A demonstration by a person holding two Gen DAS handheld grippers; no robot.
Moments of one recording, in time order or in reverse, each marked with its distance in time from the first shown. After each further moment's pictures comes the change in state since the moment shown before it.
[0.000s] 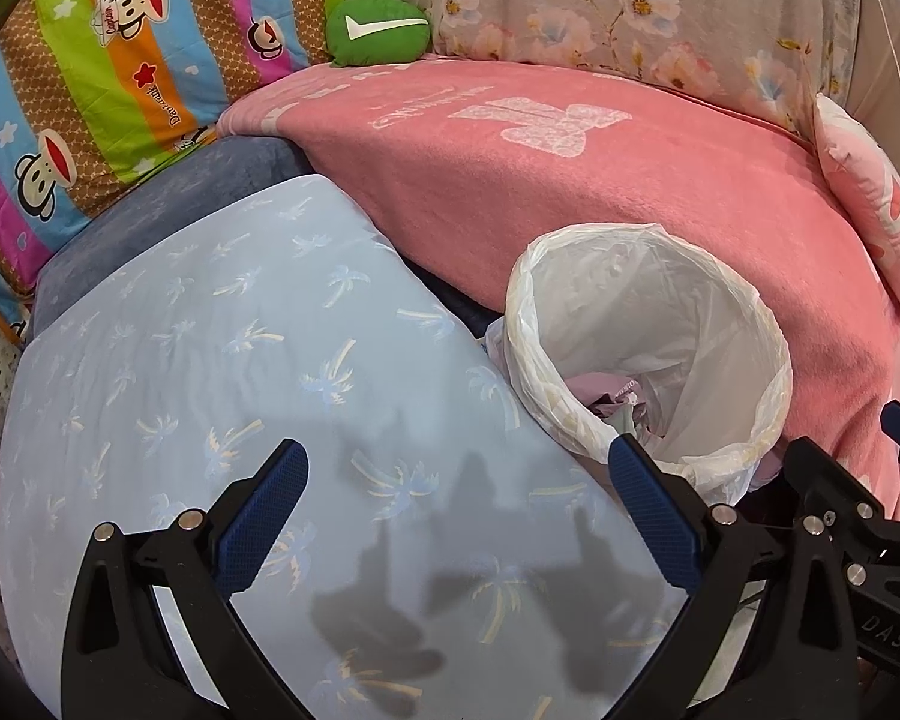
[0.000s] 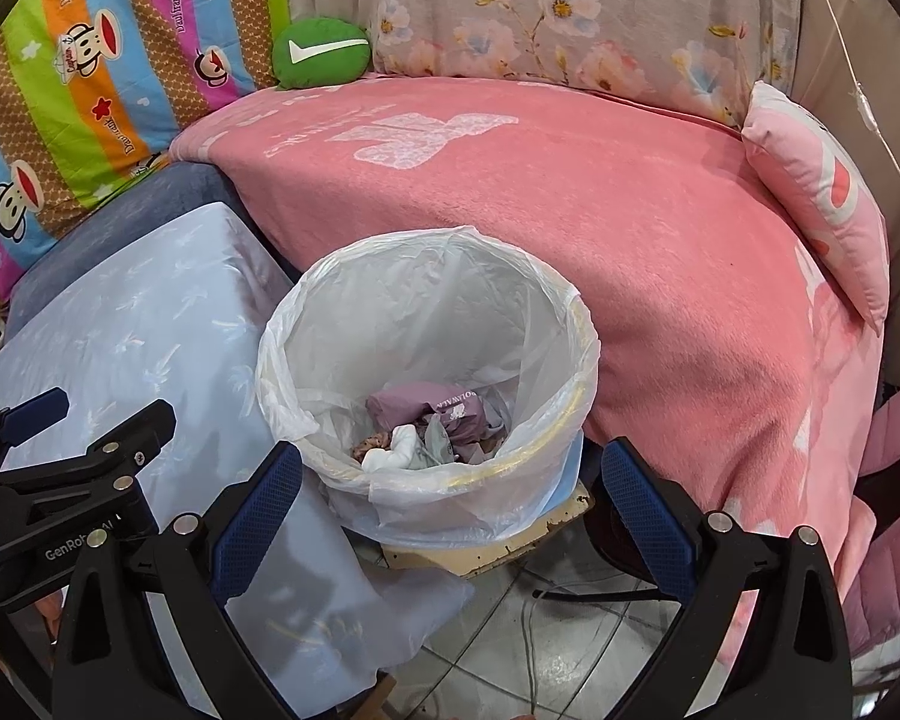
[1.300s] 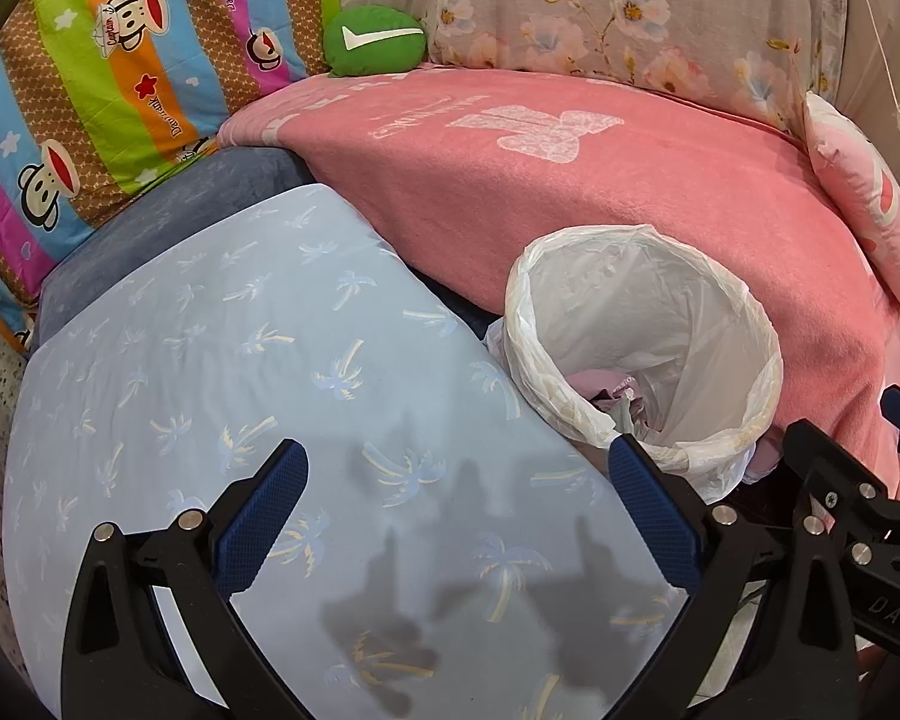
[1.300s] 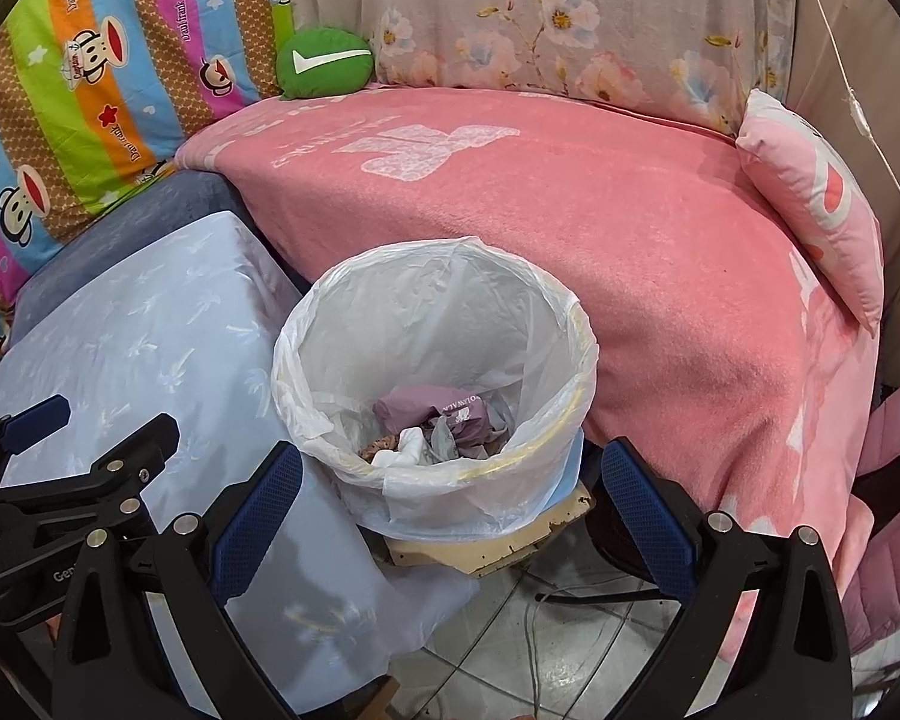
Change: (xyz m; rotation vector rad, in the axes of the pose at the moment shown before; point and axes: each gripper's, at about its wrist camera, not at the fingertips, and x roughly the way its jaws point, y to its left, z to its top) left arm -0.014 0.000 -0.005 0.017 -0.019 0.002; right arm -0.015 0.005 -0.004 0.004 -0.020 0.001
